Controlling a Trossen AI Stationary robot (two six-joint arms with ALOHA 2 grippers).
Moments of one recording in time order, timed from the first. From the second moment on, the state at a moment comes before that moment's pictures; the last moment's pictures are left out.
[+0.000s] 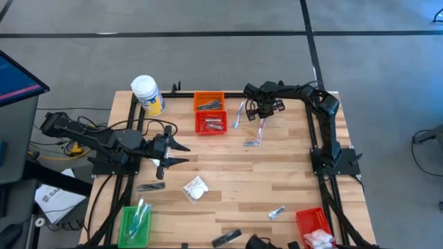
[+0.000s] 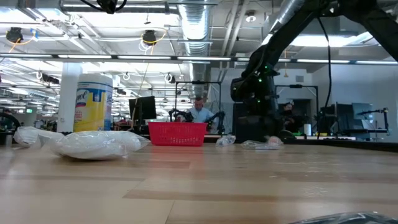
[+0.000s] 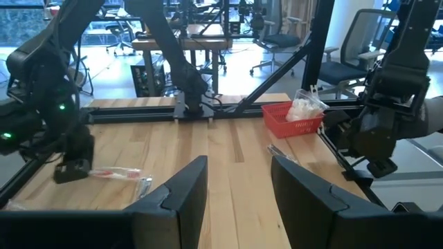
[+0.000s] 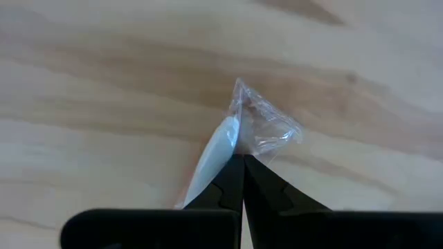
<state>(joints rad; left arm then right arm) -0.28 0.80 0.65 0.00 -0.23 -0.02 -0.65 2.04 1.37 -0.98 0.15 0.63</state>
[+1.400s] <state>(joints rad) -0.28 0.84 0.65 0.02 -0.23 -0.02 -0.27 1.88 1.31 -1.26 0.53 -0.33</state>
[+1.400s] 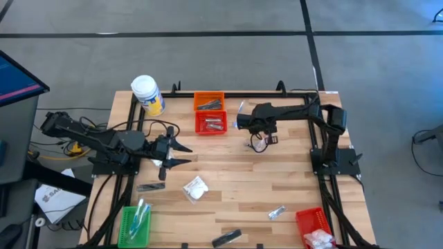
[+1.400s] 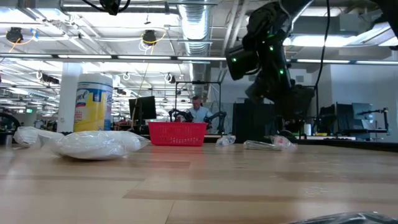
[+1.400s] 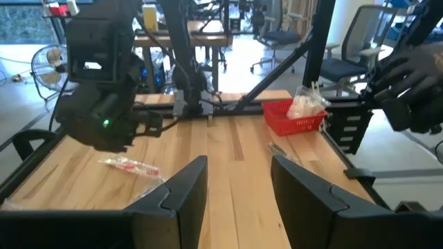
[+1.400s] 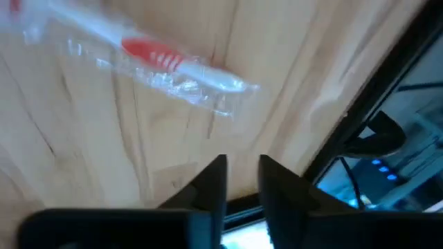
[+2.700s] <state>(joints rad) -0.30 0.84 0.65 0.04 -0.23 0.00 -0.25 1.89 1.09 -0.96 0.43 -0.58</state>
